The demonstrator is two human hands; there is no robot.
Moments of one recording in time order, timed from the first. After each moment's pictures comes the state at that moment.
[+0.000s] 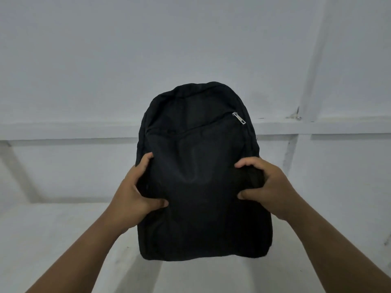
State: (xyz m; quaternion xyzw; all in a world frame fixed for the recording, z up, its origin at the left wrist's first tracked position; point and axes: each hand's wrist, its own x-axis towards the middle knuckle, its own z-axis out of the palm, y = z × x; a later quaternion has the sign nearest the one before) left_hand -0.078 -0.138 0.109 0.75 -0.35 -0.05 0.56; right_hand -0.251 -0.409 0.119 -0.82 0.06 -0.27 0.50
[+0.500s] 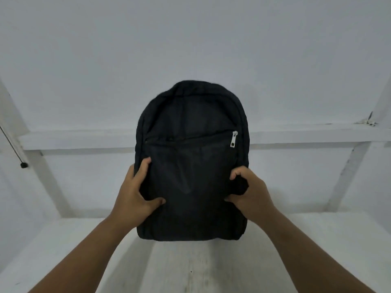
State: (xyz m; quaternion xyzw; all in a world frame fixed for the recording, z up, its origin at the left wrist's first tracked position) left_hand 0.124 -0.017 0.079 0.80 -0.39 0.10 0.44; right_hand -0.039 -0.277 0.064 -0.87 0.09 -0.34 0.35
